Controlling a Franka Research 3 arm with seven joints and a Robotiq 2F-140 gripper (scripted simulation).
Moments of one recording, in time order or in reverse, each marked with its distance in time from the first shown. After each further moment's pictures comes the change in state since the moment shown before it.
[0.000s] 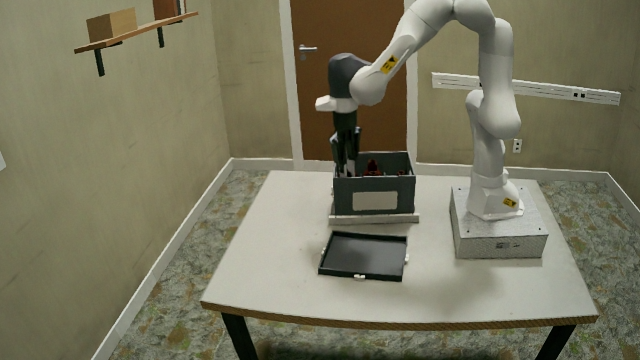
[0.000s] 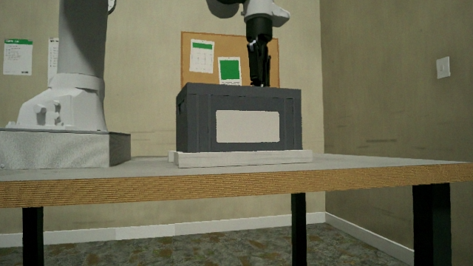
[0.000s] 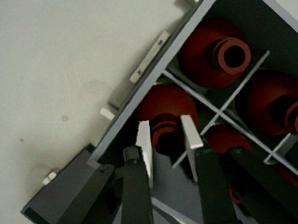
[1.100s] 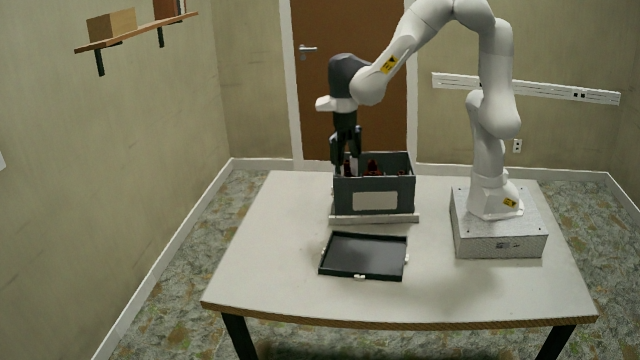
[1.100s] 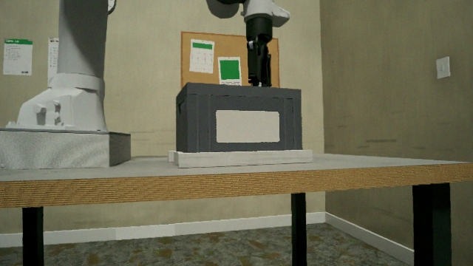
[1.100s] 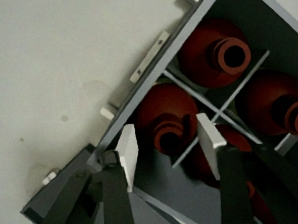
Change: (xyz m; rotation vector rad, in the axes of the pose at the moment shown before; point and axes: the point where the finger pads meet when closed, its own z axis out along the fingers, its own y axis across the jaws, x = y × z) arm 0.000 0.000 0.000 0.000 0.000 0.000
